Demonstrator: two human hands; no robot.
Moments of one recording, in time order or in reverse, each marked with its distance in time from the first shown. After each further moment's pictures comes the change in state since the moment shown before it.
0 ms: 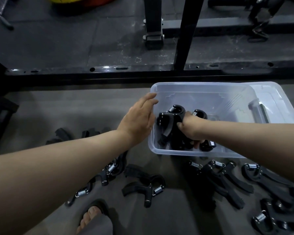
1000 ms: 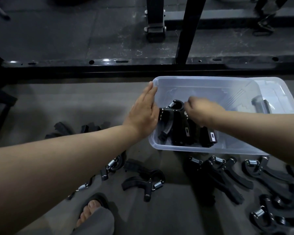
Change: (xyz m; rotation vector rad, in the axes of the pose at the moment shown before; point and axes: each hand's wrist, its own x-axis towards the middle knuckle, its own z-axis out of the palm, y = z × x) left_hand 0.005 0.007 0.012 -0.170 0.035 -0.127; right_hand 0.009 0.008 -0.026 -0.209 0.317 -0.139
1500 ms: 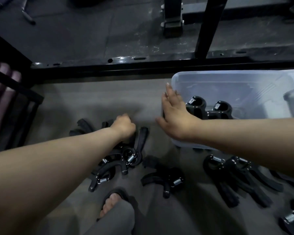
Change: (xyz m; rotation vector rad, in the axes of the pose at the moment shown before) left_hand -0.028 -0.105 -0.050 0.382 -0.250 -0.737; right_hand -0.034 -0.107 0.038 0.177 -0.051 -0.378
